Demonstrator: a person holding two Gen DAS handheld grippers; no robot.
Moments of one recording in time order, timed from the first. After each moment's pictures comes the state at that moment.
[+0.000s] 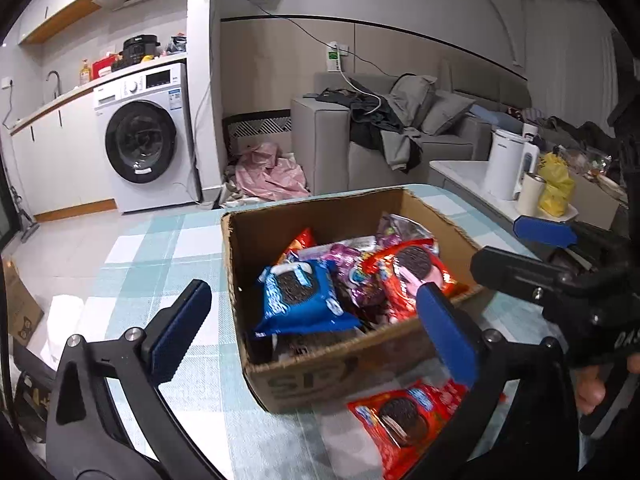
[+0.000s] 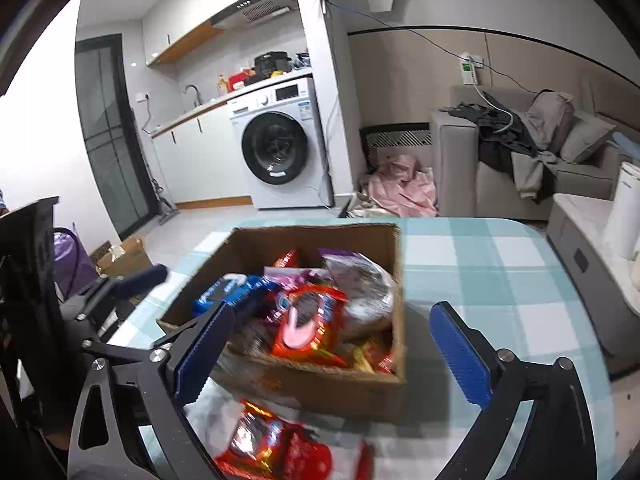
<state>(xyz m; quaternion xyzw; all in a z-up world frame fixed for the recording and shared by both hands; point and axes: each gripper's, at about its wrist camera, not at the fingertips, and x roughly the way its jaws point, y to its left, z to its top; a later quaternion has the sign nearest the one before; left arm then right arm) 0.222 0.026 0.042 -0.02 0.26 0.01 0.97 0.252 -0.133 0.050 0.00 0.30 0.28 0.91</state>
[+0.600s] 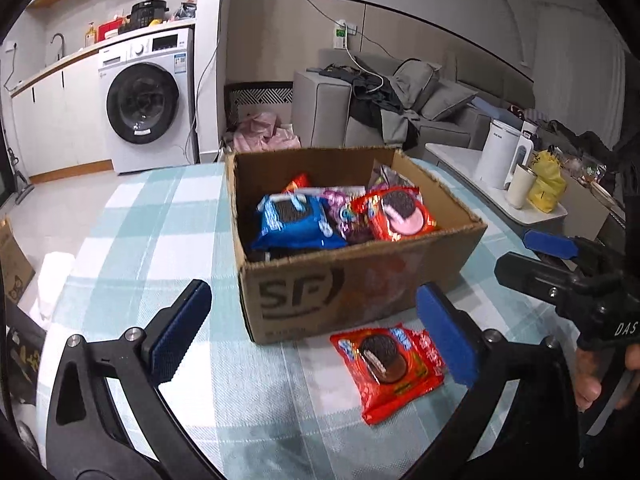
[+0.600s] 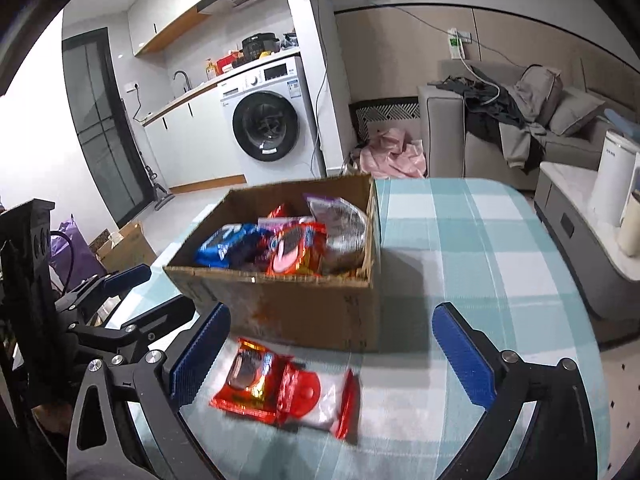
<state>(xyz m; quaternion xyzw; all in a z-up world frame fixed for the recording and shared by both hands) 0.173 0.027 0.026 -0.06 0.31 0.01 0.95 0.215 -0.164 0.035 0.00 0.35 0.27 0.90</state>
